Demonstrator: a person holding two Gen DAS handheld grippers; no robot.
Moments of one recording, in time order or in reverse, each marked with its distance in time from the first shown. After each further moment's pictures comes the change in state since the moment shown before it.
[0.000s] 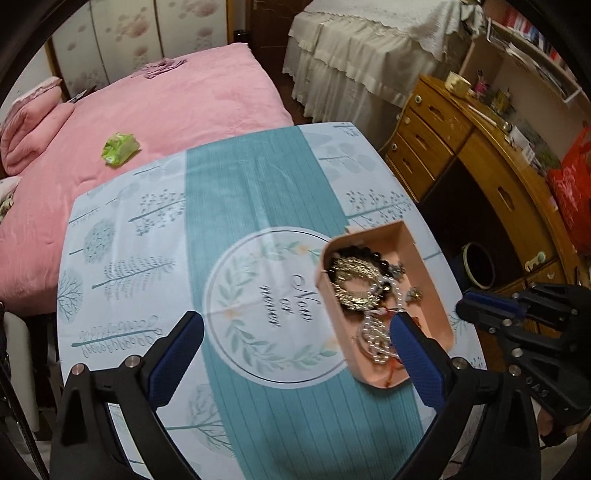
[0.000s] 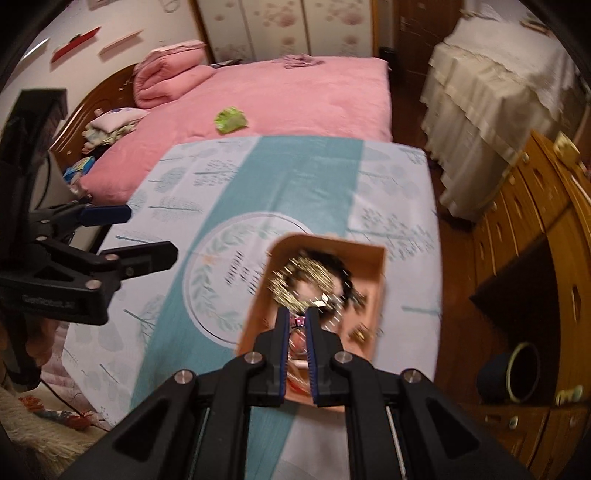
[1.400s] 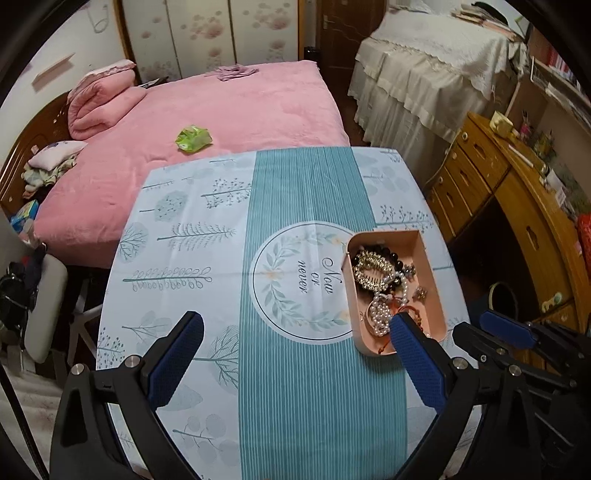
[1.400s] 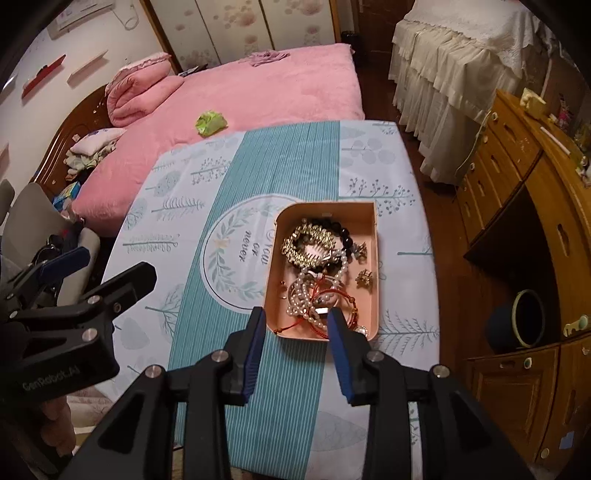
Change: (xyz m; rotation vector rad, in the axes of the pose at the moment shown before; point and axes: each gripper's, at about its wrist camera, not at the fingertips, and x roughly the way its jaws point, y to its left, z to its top) left arm -0.085 -0.010 -0.053 -0.197 -0.090 0.187; right arm -0.054 0.031 -0.024 0.140 0.005 -0.031
